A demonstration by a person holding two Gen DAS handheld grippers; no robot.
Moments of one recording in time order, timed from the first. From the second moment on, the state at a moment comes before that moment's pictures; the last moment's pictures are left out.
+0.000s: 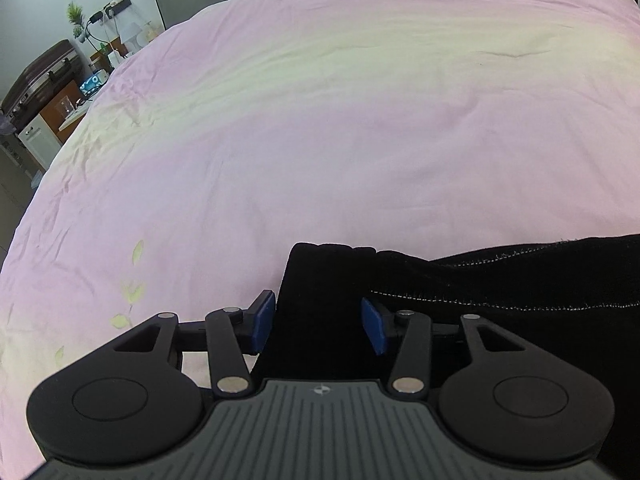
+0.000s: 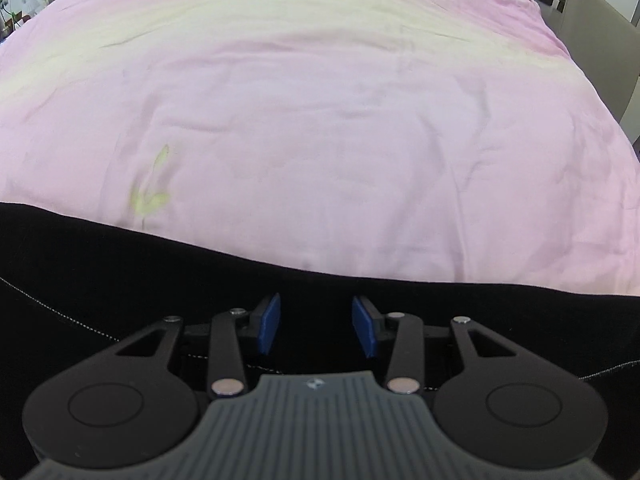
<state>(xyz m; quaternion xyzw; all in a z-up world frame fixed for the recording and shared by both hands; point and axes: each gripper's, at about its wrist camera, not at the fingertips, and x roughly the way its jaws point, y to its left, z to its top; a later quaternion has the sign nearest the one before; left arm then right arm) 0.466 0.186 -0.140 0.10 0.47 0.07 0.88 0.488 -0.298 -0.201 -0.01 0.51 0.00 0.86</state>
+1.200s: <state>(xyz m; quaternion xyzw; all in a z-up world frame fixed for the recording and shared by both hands) 0.246 0.268 -0.096 -0.21 0.40 0.06 0.89 0.174 -0.147 -0.170 0.08 0.43 0.14 0.89</state>
